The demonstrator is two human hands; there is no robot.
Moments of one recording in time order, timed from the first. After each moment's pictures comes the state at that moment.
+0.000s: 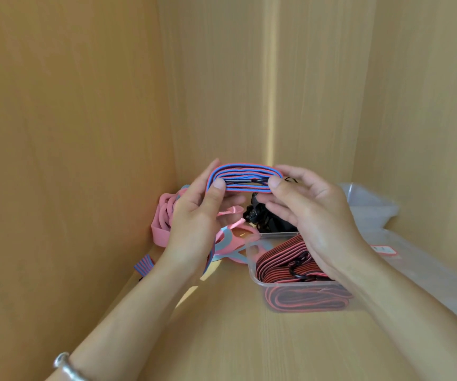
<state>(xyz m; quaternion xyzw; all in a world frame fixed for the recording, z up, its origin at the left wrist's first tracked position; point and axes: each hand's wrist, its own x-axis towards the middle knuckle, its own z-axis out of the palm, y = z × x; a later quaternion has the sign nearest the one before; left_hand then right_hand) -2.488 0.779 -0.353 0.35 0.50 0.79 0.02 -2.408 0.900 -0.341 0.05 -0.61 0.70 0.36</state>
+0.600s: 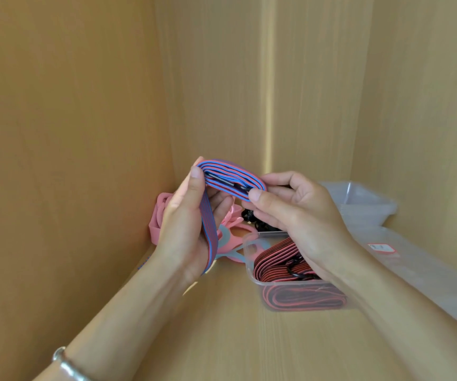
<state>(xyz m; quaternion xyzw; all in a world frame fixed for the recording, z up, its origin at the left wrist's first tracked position) -2.487 0.778 -0.347 0.25 0.40 0.88 0.09 -2.407 0.895 -0.344 0.05 -0.65 0.70 0.31</state>
